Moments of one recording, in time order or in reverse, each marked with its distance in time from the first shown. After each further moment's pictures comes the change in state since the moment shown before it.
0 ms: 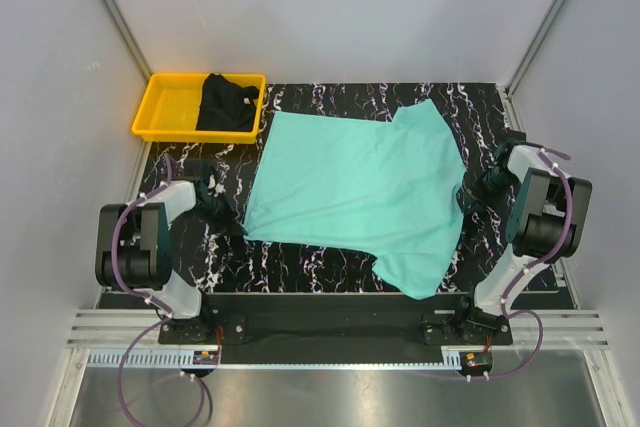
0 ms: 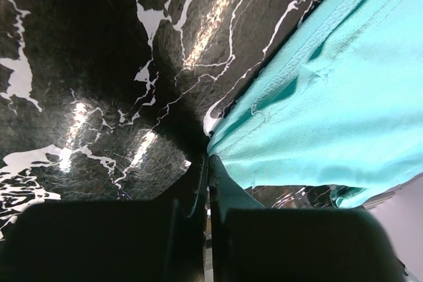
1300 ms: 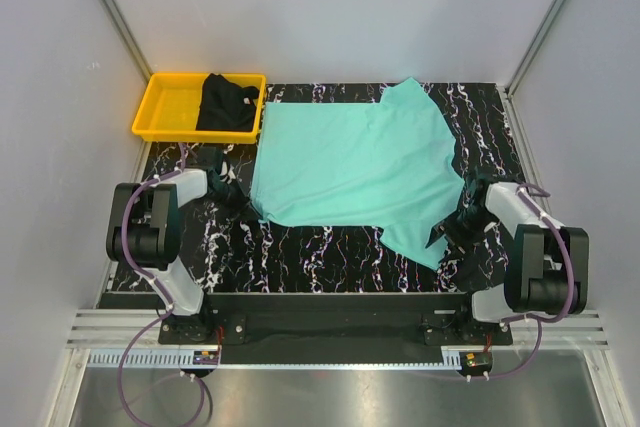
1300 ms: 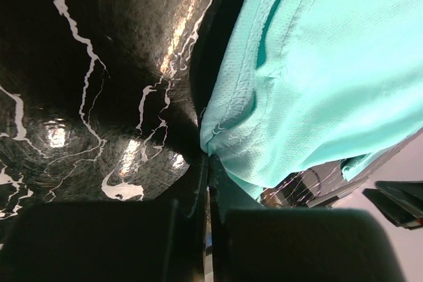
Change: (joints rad) left arm -0.069 0.130 0.105 0.126 0.105 -0.066; right arm 0.210 -0.369 -0.344 -0.170 -0.117 0.324
